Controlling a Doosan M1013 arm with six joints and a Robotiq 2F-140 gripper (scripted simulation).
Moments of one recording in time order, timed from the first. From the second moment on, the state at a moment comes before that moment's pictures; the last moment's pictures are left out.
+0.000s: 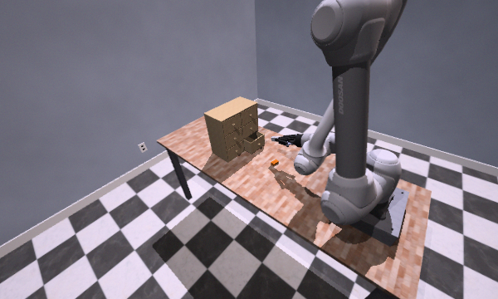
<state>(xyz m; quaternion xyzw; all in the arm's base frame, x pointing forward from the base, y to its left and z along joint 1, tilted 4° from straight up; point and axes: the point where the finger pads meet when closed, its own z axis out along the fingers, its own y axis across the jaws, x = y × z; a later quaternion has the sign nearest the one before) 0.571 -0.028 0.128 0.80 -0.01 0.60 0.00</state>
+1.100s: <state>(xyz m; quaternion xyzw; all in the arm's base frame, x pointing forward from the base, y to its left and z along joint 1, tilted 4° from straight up) 0.621 -0.028 0.060 0.80 -0.01 0.60 0.00</state>
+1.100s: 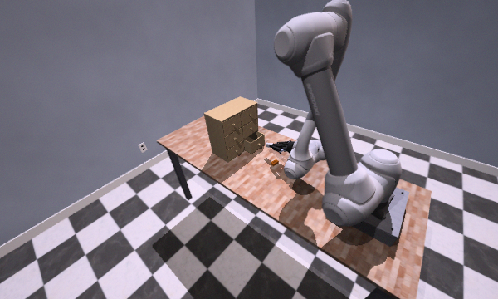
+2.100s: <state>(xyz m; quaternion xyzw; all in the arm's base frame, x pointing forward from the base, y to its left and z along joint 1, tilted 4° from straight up) 0.642 -0.028 0.033 0.80 -0.01 0.60 0.00</state>
